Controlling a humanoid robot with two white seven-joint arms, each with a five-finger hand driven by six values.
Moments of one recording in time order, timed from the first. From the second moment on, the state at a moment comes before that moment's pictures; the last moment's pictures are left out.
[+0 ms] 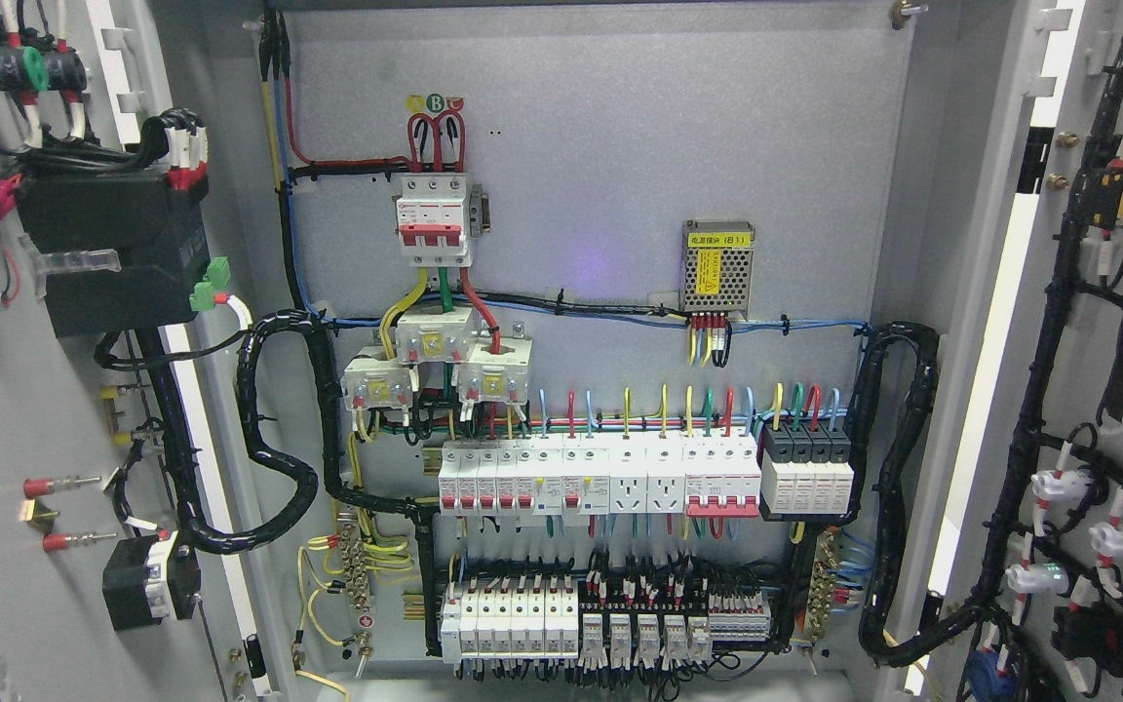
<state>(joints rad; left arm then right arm) 0.56 0.15 -0.12 -1.94 0.15 -0.77 -0.19 0.43 -0.38 -0.01 -1.94 -0.40 -0.79 0.33</state>
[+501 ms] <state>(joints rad) 0.52 0.17 -0.11 -1.96 0.15 -0.77 -0.17 0.47 -0.38 -0.03 -2.00 -0.43 -0.79 0.31</state>
